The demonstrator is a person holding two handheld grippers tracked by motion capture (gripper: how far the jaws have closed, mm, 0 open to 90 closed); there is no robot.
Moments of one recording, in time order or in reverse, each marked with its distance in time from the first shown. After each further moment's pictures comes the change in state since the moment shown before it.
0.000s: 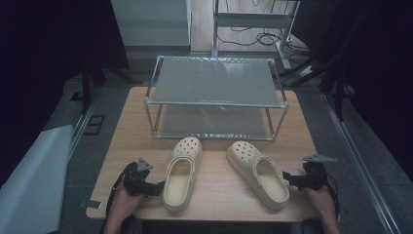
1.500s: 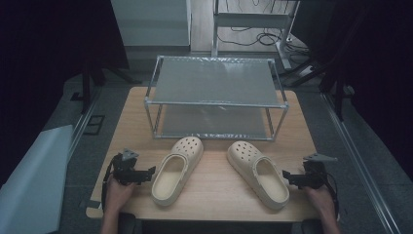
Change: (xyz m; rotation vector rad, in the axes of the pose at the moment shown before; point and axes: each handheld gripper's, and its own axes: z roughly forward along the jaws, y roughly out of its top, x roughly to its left) left arm 0.046 0.001 -0.002 -0.109 0.081 -0.153; right arm 0.000 0.003 0.001 -0.013 -0.006 -0.003
